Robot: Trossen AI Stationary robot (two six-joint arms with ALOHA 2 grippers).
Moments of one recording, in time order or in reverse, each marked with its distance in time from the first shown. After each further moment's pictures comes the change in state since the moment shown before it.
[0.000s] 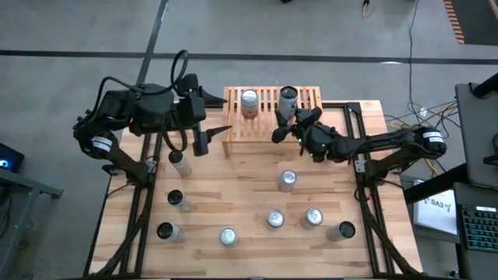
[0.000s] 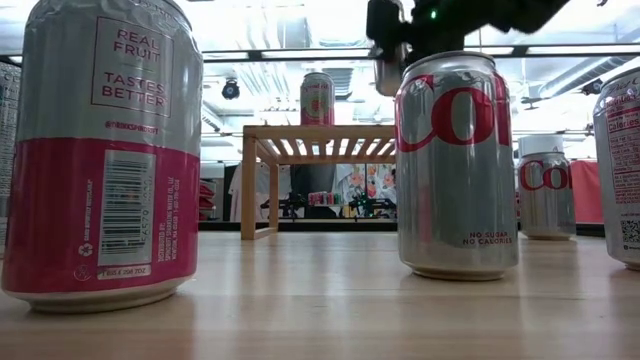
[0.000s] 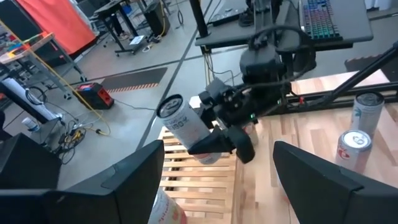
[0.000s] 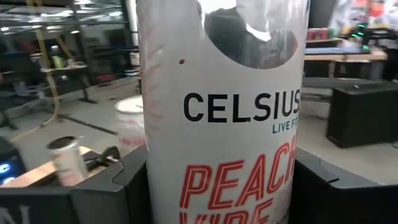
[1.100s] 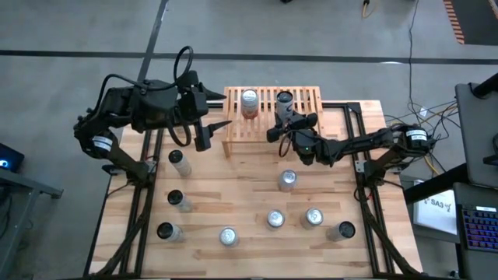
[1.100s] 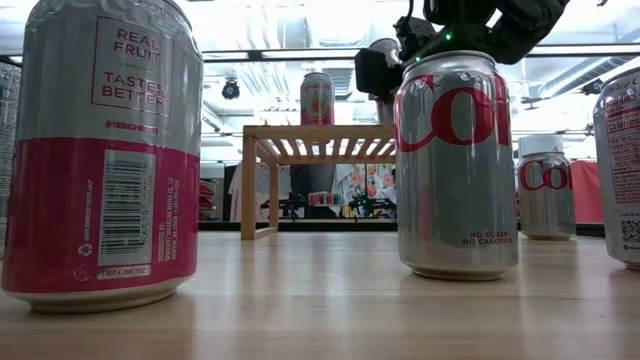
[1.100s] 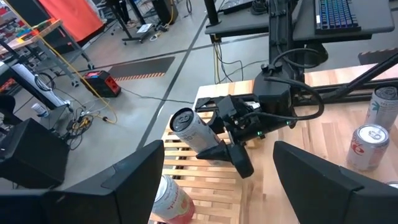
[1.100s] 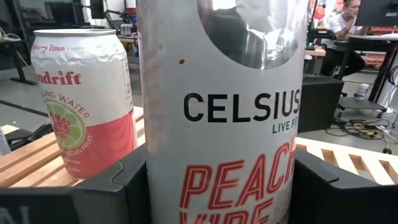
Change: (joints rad) left arm 0.039 0.001 -0.006 -0.025 -0.003 -0.016; right arm -0.042 0.165 -0.014 0.055 0.143 -0.001
